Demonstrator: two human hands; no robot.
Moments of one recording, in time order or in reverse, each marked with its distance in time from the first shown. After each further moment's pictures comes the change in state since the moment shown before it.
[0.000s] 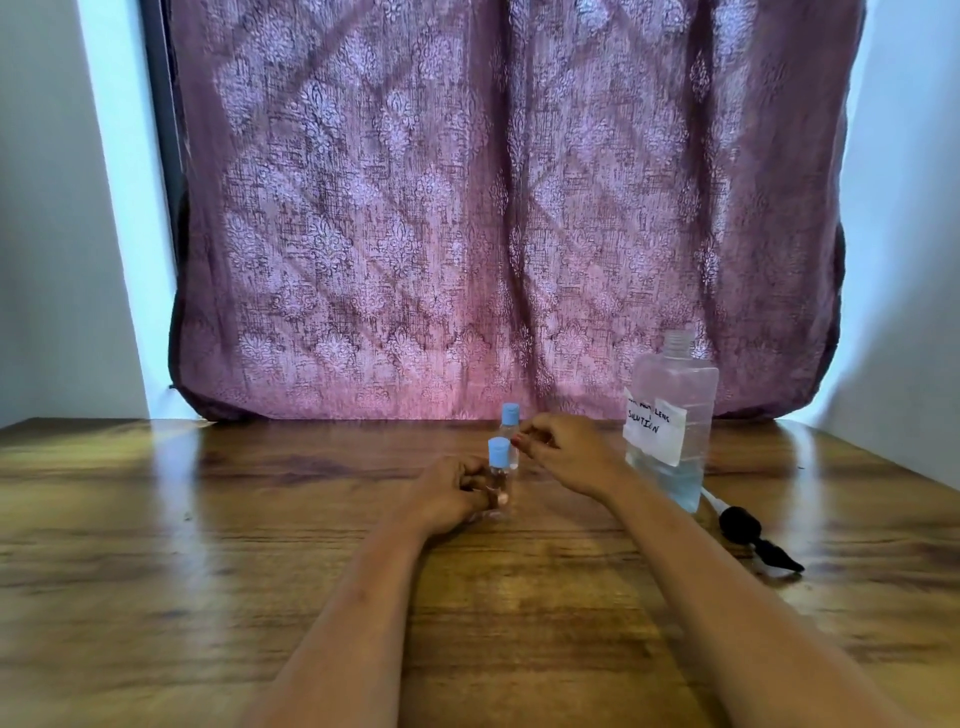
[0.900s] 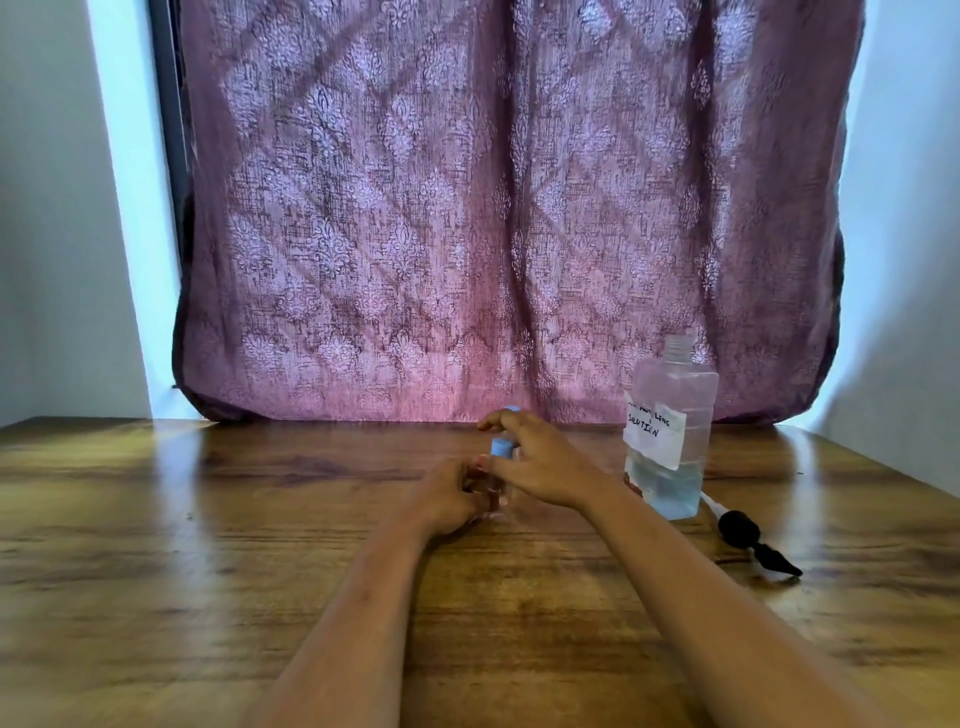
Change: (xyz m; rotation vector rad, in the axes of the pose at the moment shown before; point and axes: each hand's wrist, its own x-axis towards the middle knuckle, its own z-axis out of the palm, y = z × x) left_hand -0.004 0.007 -0.001 0.115 0.045 -0.033; right_hand -0.004 -0.034 0.009 -0.030 -0.133 -0.081
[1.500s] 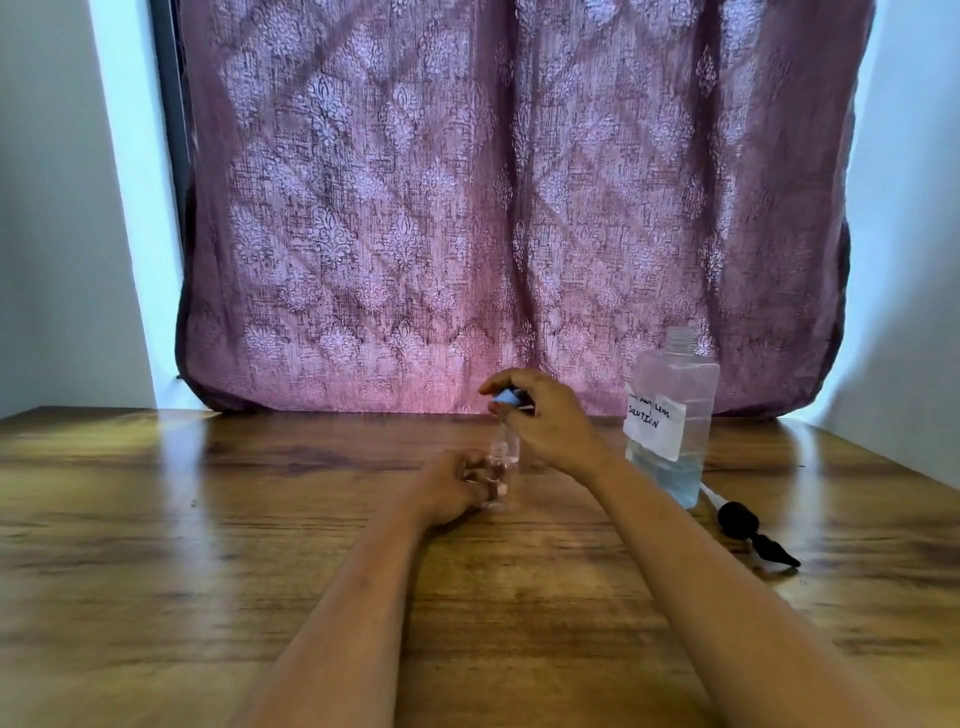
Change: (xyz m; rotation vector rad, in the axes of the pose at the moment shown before) left_hand -0.008 0.013 0.004 -0.050 -0.024 0.000; right_hand 0.006 -0.012 -0.014 0.285 0.250 -0.102
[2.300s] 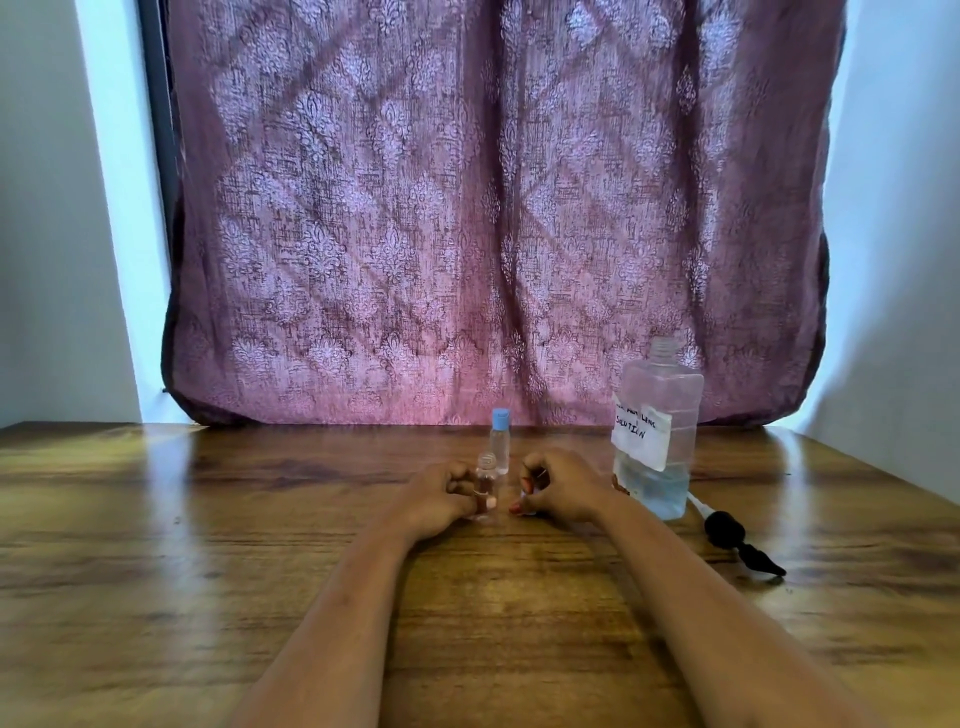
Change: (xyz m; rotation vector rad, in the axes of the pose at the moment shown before) left_hand 0.004 -0.006 -0.003 -0.043 -0.015 -0.050; right_hand -0.023 0.074 -0.007 -0.216 -0.294 0.319
